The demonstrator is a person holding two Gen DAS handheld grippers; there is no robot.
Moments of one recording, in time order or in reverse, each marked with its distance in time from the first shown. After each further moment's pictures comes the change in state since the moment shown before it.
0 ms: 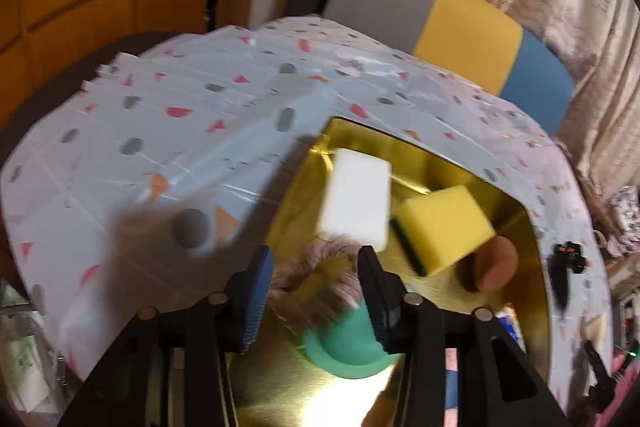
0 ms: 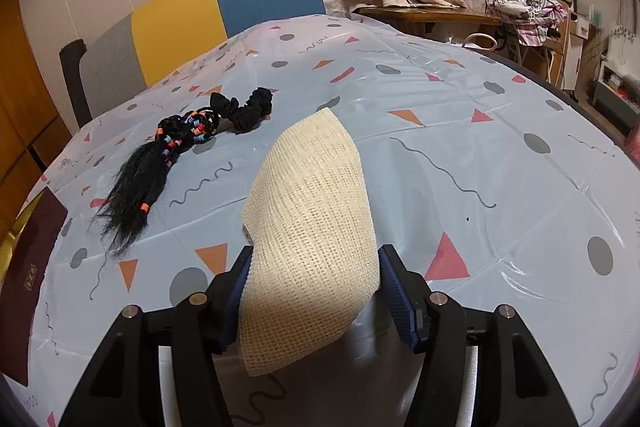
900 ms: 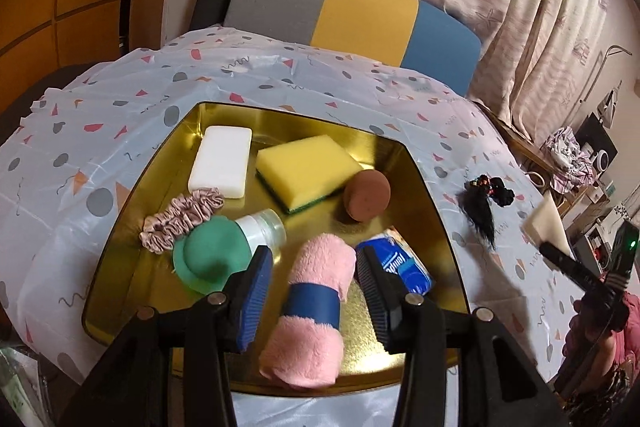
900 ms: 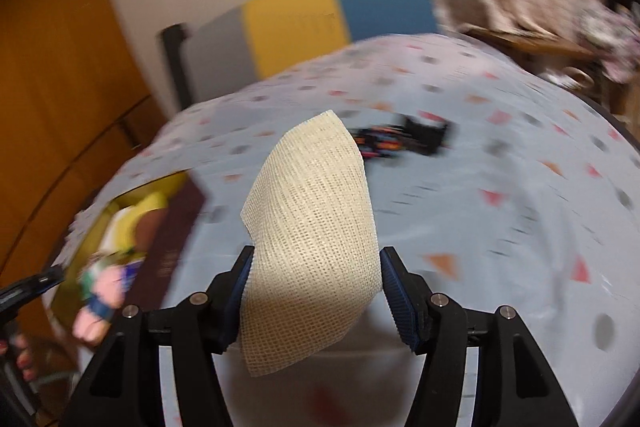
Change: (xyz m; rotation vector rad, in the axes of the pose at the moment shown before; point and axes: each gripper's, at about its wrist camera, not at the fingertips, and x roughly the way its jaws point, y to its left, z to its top) left arm -0.052 -0.066 -0.057 0.203 -0.007 -0.259; right arm -0.065 0.137 0.005 -0.173 -0.009 0.351
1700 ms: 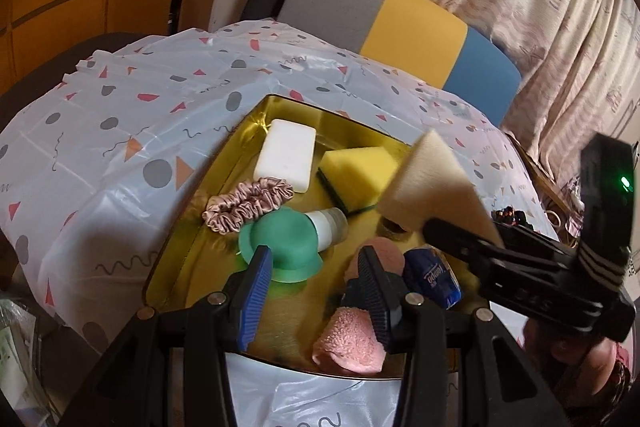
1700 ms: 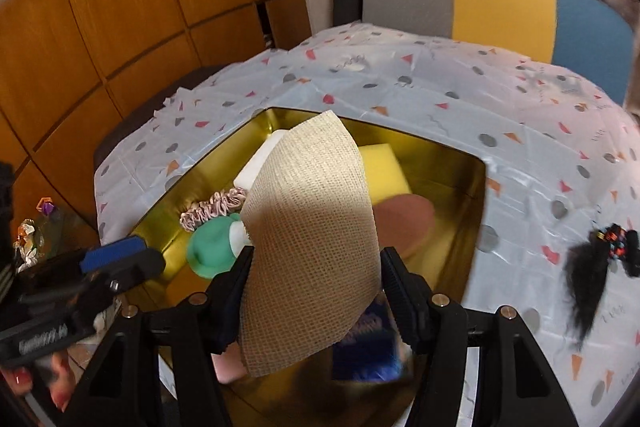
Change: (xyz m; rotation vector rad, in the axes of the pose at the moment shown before) left arm -0.018 0.047 -0.004 -0.167 -0.017 0.071; right arm 0.099 0.250 0.008 -0.424 0.271 0.249
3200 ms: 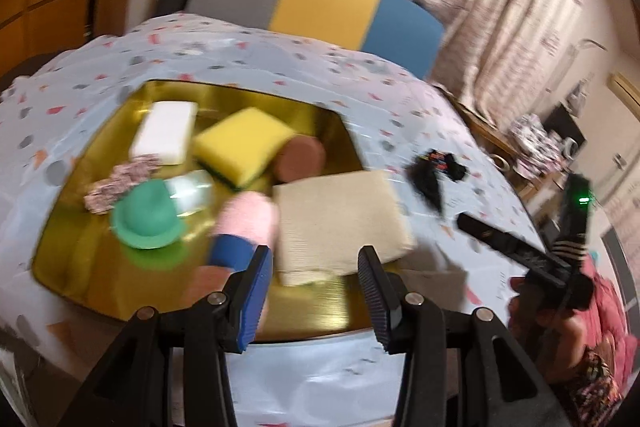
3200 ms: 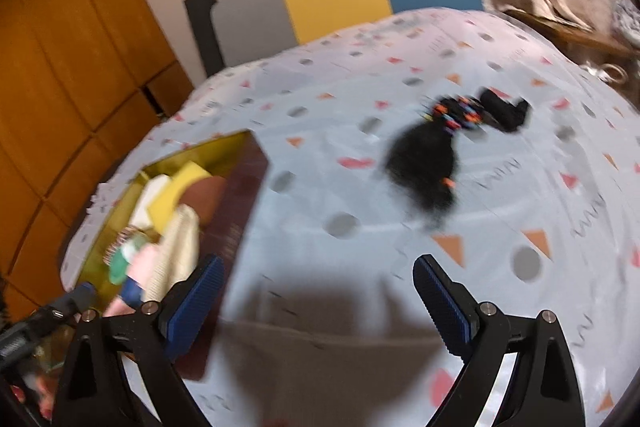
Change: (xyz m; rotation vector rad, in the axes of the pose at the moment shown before) left arm 0.000 -0.086 -0.038 0.203 0.077 -0.228; right arm -0.095 -0.148 -0.119 0.440 -0.163 -0.197
